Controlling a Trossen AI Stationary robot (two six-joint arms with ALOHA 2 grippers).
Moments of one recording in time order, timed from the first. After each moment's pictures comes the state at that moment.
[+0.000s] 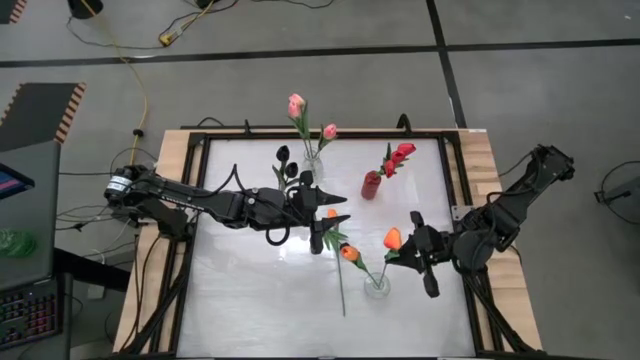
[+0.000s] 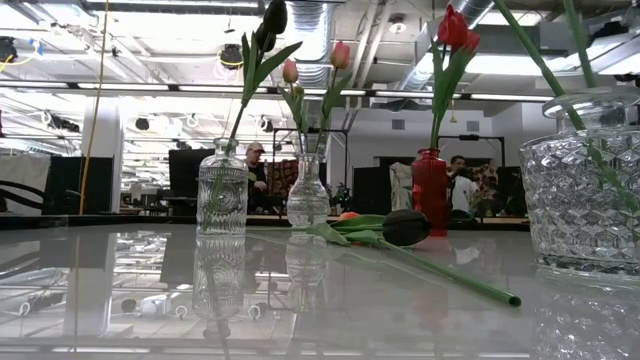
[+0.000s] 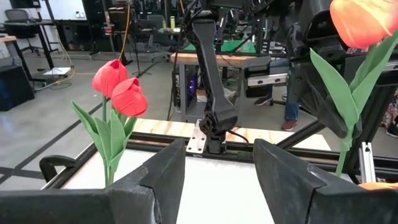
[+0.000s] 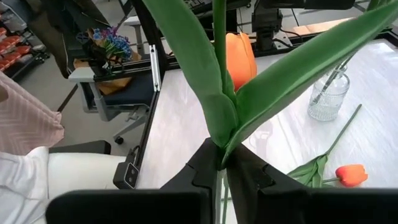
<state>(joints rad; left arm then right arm) -0.17 1.54 1.24 0.21 -0.35 -0.05 0.70 1.07 1.06 -0.43 0.53 0.47</state>
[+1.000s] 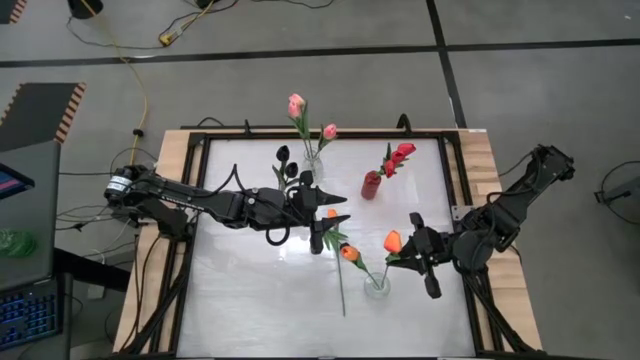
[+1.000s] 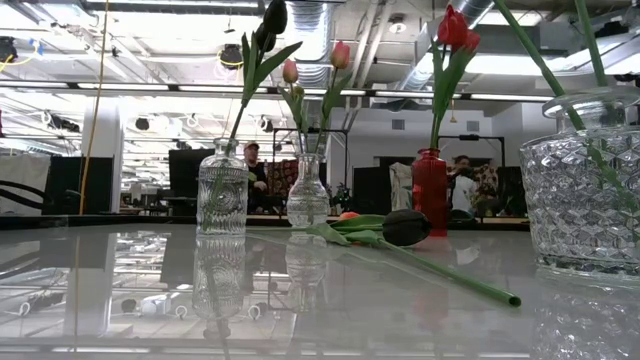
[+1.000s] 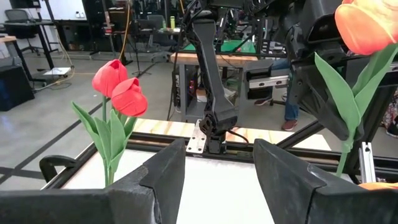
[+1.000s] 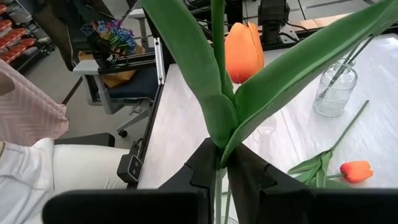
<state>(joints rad) -0.17 1.54 1.24 0.21 -0.35 -0.05 0.70 1.07 1.06 -0.44 0.49 0.47</state>
